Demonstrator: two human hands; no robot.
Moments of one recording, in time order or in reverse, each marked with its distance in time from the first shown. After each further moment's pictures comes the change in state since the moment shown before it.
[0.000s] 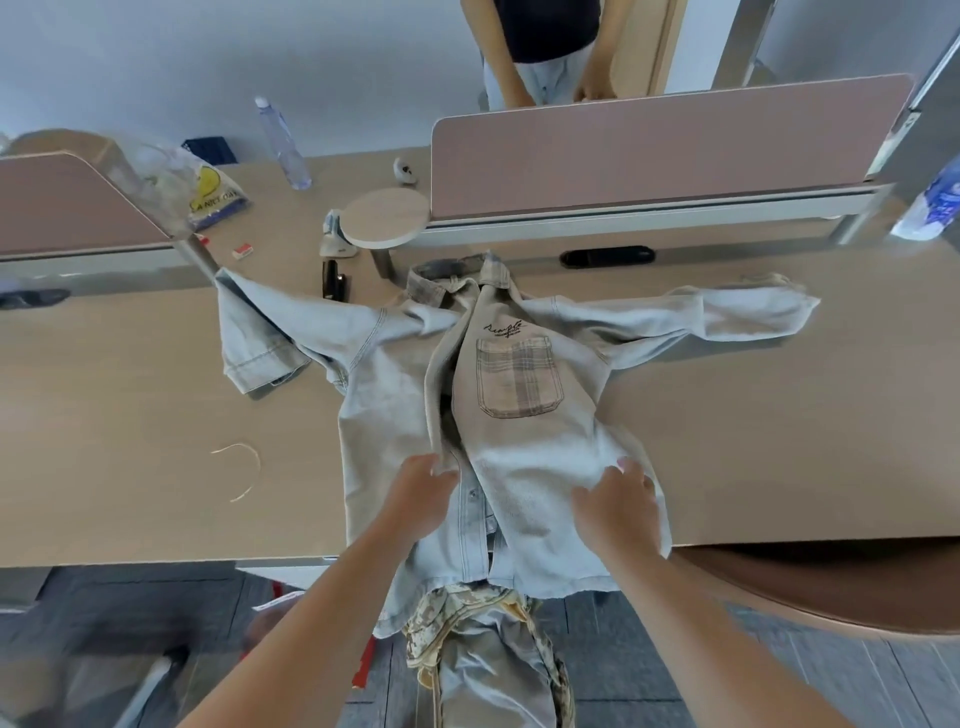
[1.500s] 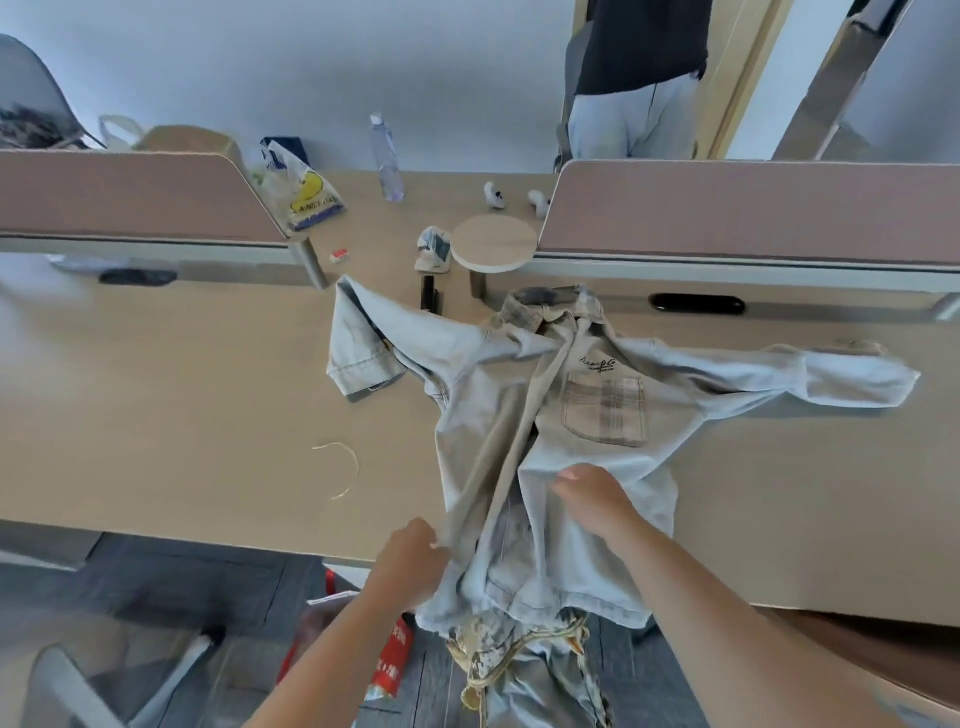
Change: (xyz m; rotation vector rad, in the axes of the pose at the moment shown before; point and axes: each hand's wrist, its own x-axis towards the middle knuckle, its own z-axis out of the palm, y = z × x) left_hand -0.012 -0.140 -0.084 0.034 0.000 -0.242; right_hand -0.016 -0.167 0.032 0.221 -0.385 -0.135
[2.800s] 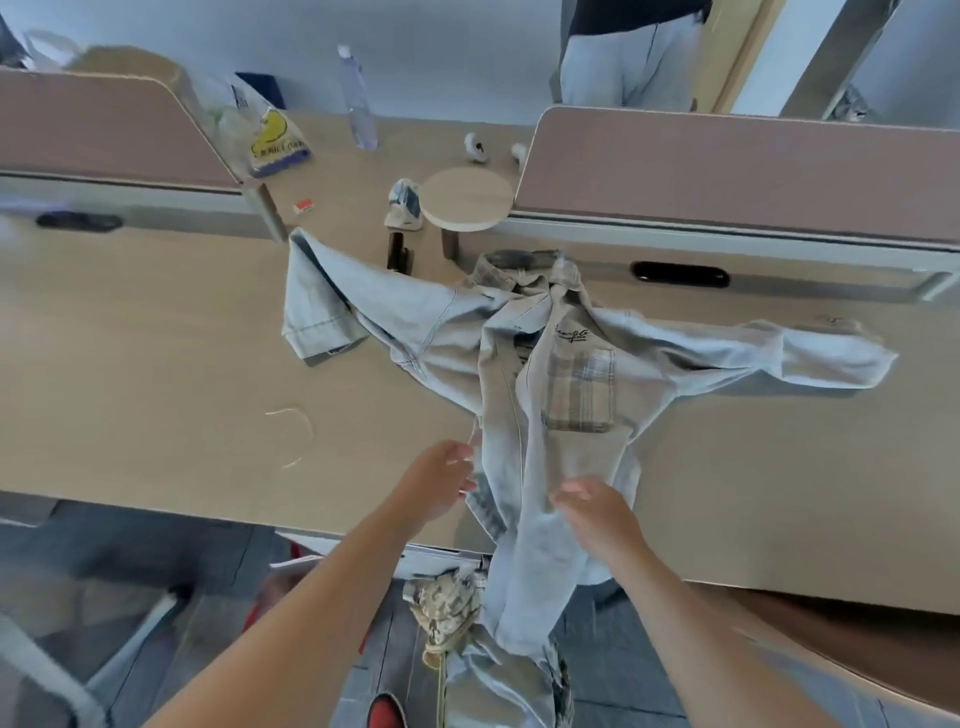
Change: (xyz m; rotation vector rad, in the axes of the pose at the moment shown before) left_hand 0.027 0.086 0.030 -0.542 -0.198 0.128; right_hand -0.003 0.086 -0.015 0.172 0.008 0.095
